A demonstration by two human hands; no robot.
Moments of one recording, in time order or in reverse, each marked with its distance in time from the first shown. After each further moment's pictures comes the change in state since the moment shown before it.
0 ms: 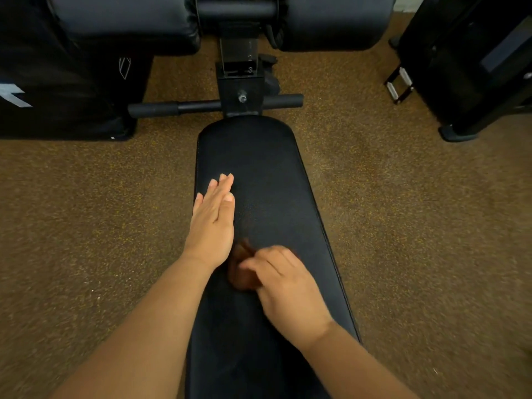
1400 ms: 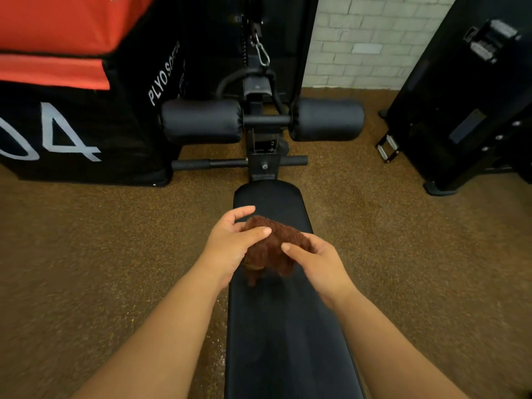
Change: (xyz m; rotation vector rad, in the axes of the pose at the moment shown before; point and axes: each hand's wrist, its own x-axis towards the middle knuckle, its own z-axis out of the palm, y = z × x) left_hand -0.054 0.104 -0.111 -0.838 -0.033 -0.278; right_hand 0.059 -0.057 -0.112 1.025 0.089 0.761
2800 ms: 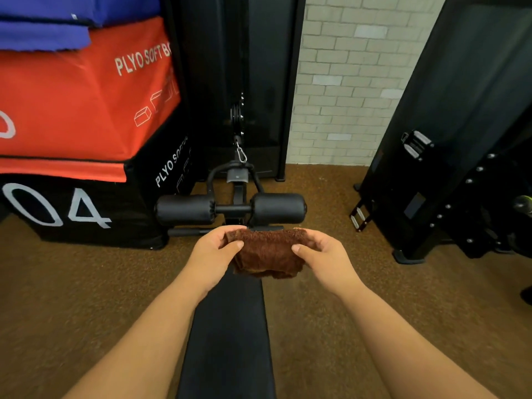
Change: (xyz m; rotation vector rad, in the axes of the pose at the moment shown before) left_hand -0.074 0.160 0.116 0.280 0.053 0.344; right_hand -0.050 -0.218 -0.133 -0.154 -0.086 -0.311
